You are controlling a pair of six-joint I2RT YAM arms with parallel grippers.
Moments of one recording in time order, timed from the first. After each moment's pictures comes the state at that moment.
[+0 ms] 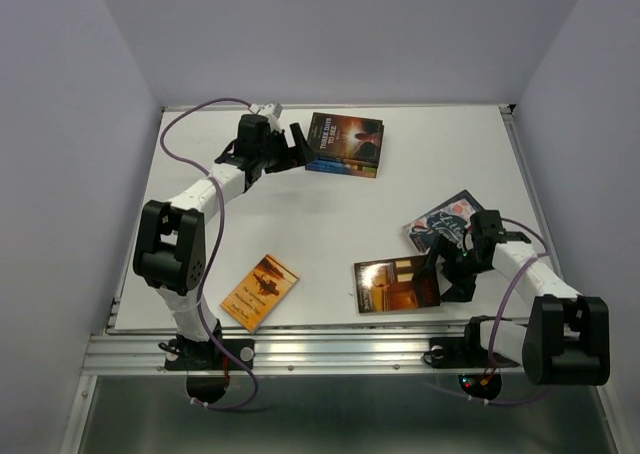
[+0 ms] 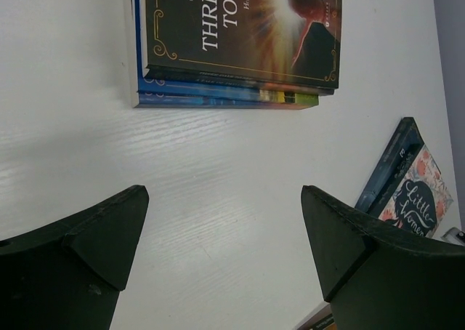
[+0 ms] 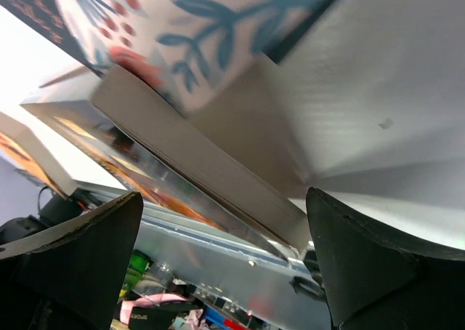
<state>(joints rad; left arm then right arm) -0.31 1.75 1.26 -0.05 0.29 -0.51 -0.04 1.16 0.55 -0.81 -0.48 0.51</state>
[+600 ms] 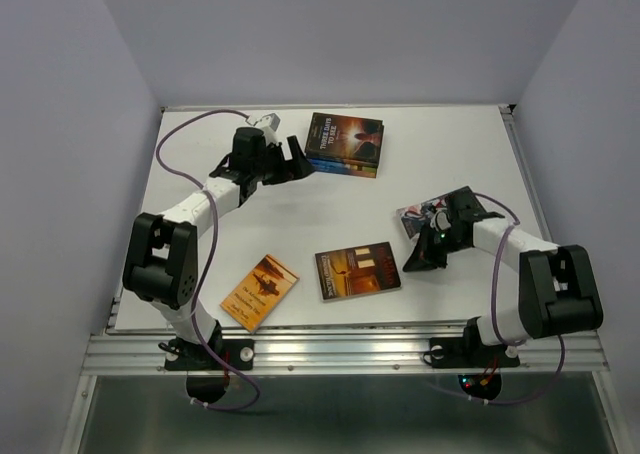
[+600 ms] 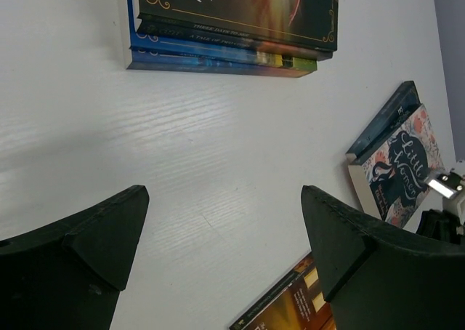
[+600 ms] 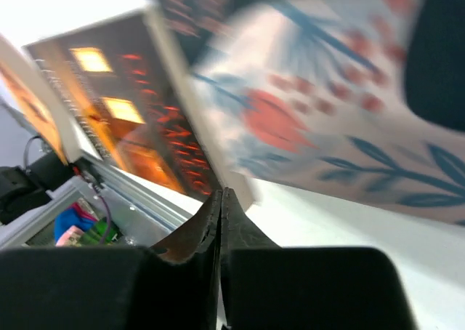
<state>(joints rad) -0.31 1.65 1.11 0.00 0.32 -0.50 0.13 1.42 0.65 -0.55 -0.62 0.45</state>
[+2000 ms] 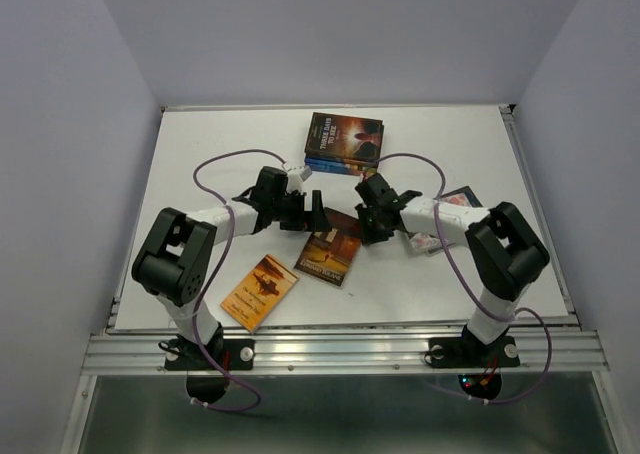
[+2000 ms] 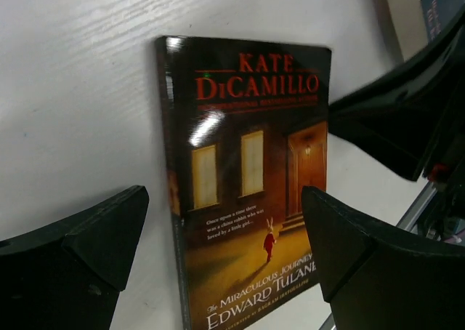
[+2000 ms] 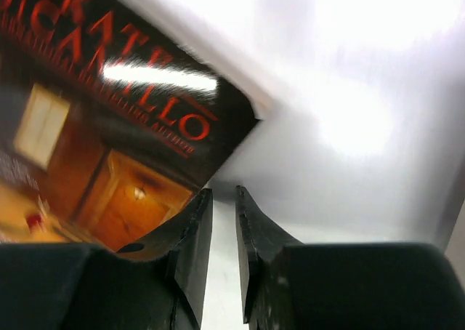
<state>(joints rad) -0.45 1.69 0.87 0.02 0.51 -0.38 0.64 1.73 1.03 -0.42 0.05 0.46</state>
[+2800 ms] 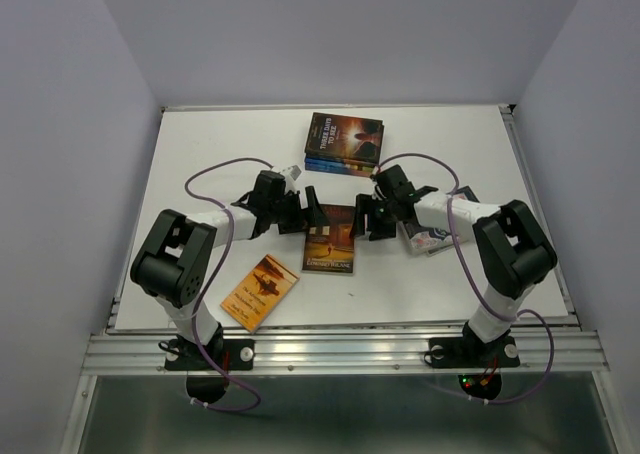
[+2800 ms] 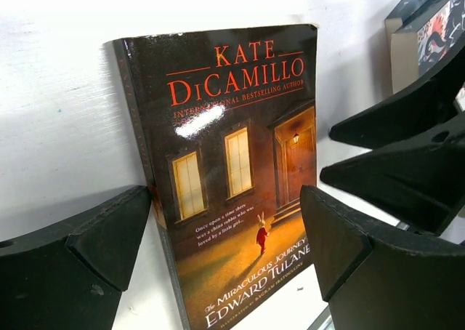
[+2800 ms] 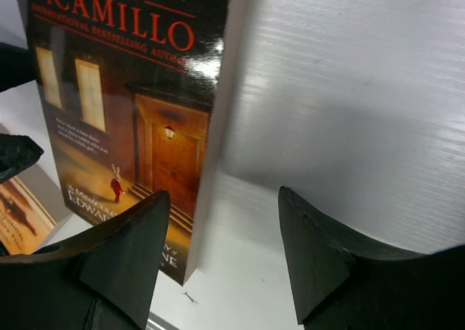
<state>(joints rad) -0.44 1.69 0.81 0.11 0.42 -0.60 0.52 1.74 1.03 -0.31 -0.26 0.55</state>
